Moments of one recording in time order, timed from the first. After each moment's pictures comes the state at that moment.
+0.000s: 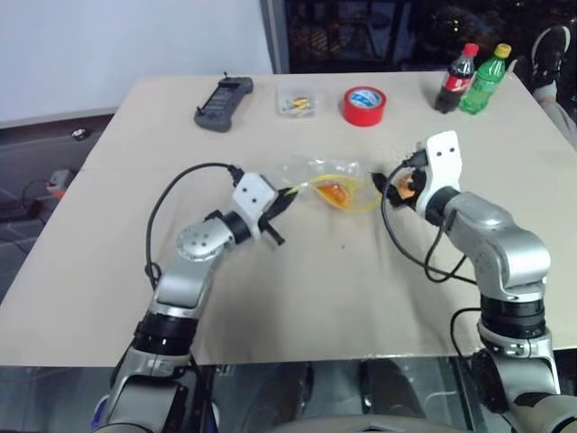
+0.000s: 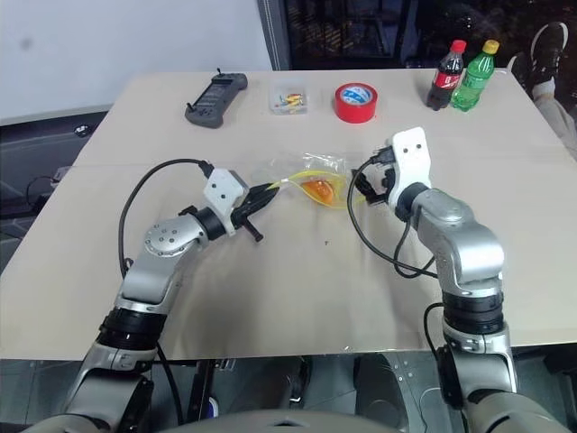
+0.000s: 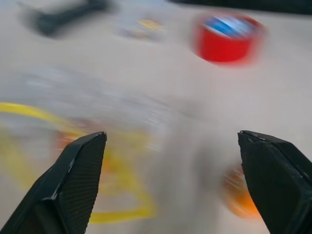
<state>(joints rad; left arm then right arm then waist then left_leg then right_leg) -0.39 0.45 -0.08 -0.04 -0.13 0.19 -0.62 -0.54 -0.27 -0.06 -0.30 0.23 0.96 0.19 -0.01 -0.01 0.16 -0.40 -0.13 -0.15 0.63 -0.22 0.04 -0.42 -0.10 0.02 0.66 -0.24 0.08</state>
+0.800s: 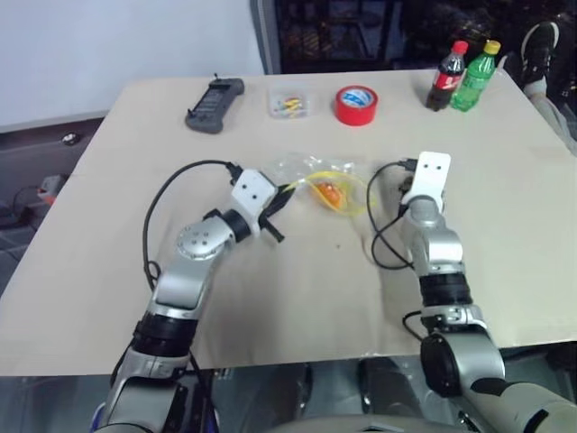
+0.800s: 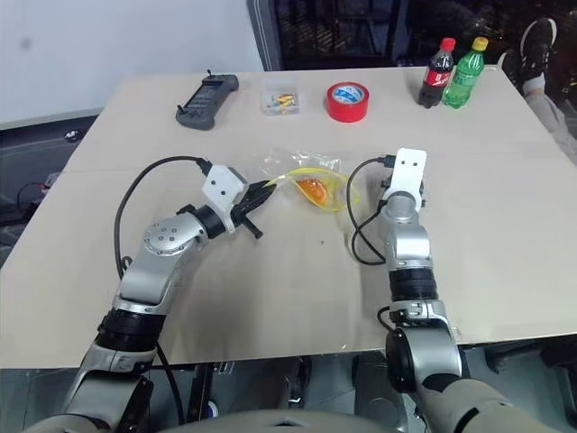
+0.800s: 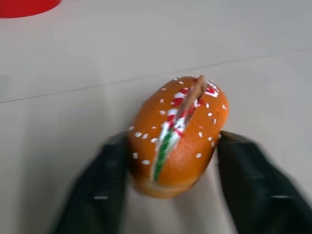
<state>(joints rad) -0.39 0.45 -0.08 -0.10 -0.12 0.25 -0.58 -0.68 0.00 -0.16 0.31 -0.02 0.50 -0.34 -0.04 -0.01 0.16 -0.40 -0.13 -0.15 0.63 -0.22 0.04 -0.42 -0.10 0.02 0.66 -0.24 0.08</state>
